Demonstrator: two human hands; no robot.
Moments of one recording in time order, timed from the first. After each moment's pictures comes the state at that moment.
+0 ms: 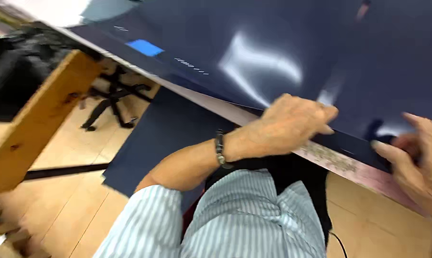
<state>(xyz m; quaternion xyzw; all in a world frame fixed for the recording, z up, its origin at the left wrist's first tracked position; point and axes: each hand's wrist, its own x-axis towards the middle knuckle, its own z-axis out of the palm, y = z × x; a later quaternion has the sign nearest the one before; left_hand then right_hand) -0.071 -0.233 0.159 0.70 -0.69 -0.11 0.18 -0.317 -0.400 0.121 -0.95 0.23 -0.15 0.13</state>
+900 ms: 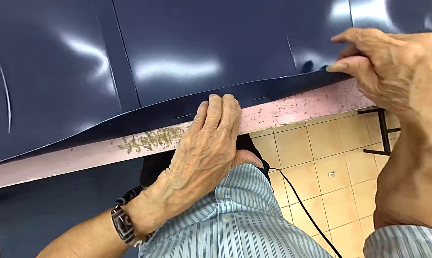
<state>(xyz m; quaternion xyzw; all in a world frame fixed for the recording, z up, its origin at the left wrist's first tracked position) -0.194 -0.260 0.116 0.57 -0.81 0.06 0.12 -0.470 -0.449 0.169 -0.94 0.32 -0.11 0.01</state>
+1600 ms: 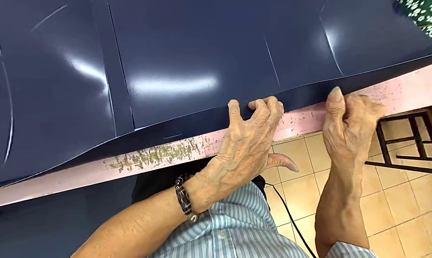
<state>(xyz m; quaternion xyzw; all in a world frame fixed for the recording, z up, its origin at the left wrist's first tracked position) -0.263 -0.319 0.107 0.57 -0.81 0.08 0.10 -0.463 -0.387 0.107 -0.75 0.58 -0.32 0.02</state>
